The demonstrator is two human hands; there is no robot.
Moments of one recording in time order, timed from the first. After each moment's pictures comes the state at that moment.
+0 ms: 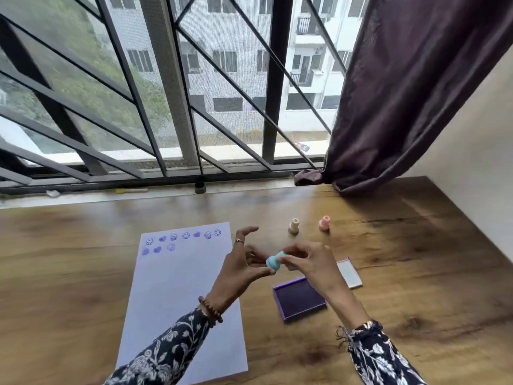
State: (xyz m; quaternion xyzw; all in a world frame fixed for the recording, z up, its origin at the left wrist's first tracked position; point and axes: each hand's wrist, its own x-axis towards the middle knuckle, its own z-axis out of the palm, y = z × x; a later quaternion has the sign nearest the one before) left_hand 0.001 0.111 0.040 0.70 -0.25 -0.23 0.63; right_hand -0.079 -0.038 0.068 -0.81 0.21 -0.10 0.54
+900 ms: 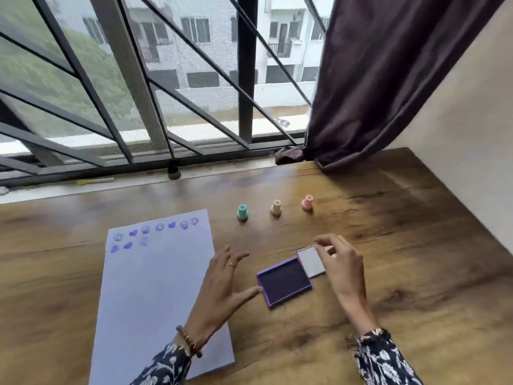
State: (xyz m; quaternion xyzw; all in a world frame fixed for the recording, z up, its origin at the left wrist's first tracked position) left_hand -0.043 0.131 -0.003 0.82 -0.39 -0.12 0.39; right_hand -0.153 -0.078 0.028 -0.84 0.37 -0.23 0.32
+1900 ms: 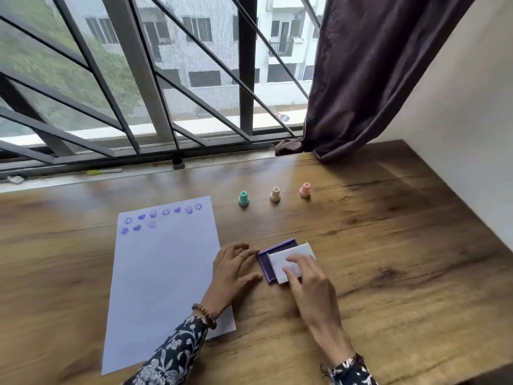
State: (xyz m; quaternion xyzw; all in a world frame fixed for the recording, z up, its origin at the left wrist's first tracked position) left_hand -0.039 0.127 -0.020 0.85 -0.36 -0.14 0.35; right_hand -0.168 0.002 0.017 -0.91 0.29 -0.16 0.26
